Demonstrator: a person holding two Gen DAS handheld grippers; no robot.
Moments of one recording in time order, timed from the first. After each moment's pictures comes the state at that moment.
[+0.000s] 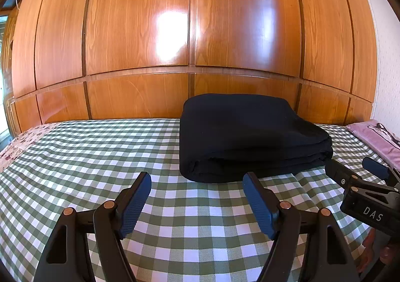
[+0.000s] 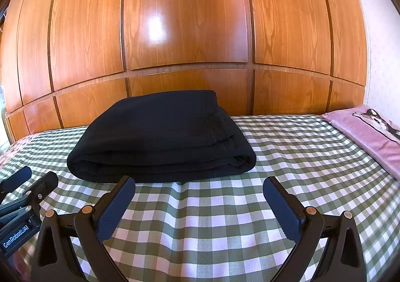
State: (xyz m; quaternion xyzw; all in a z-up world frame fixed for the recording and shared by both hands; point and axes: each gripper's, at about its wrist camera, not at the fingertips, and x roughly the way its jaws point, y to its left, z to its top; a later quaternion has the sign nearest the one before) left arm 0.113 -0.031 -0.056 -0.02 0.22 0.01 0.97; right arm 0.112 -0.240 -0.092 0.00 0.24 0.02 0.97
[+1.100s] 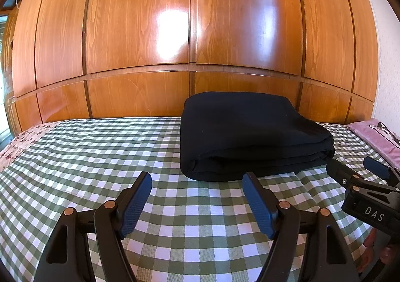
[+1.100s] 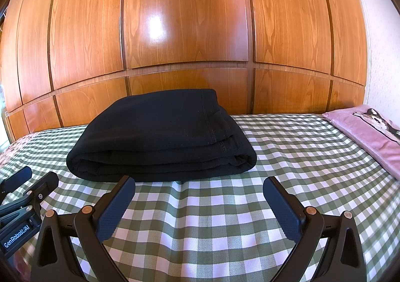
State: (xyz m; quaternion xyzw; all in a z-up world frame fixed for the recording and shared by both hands) left arm 0.115 -0.029 -0.058 -0.02 0.23 0.01 0.97; right arm 0.112 -0.239 -0.092 0.00 0.24 0.02 0.97
